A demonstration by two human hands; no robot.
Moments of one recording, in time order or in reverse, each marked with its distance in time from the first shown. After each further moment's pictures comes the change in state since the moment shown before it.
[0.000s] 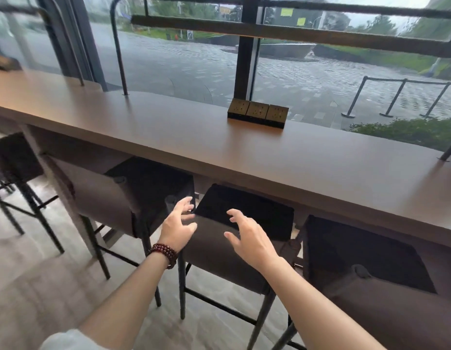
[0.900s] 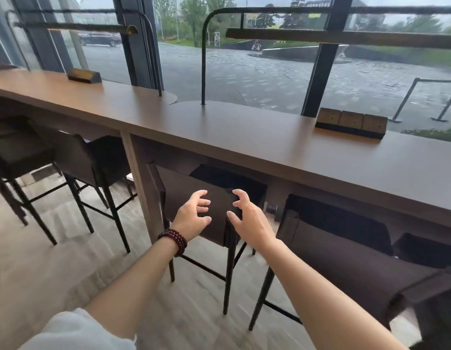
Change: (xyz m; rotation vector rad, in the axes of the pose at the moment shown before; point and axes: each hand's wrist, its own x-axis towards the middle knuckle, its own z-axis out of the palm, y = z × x) left_hand 0.053 -0.106 -0.294 0.114 -0.043 0.008; right_hand 0.139 -0.268 0.166 0.150 0.038 0.001
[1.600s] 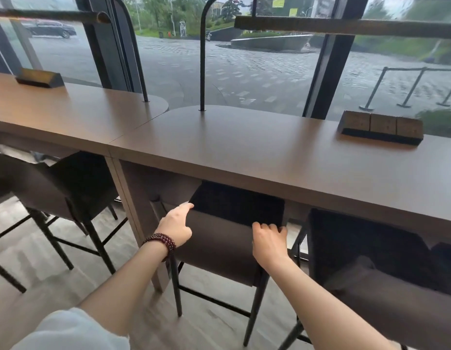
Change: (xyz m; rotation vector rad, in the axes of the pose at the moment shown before) left_hand 0.211 -0.126 -0.107 0.459 -0.166 0.031; right_hand 0.163 0.010 0.115 -0.731 -0.140 0.313
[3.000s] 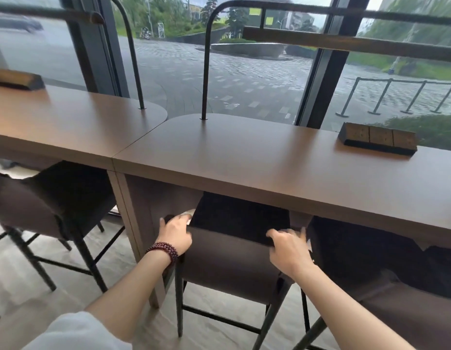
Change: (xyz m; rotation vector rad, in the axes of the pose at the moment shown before) left_hand 0.046 -0.055 -0.025 0.099 -0.010 0.010; right_hand 0.014 -0.026 -0.030 0.078 0.010 0.069
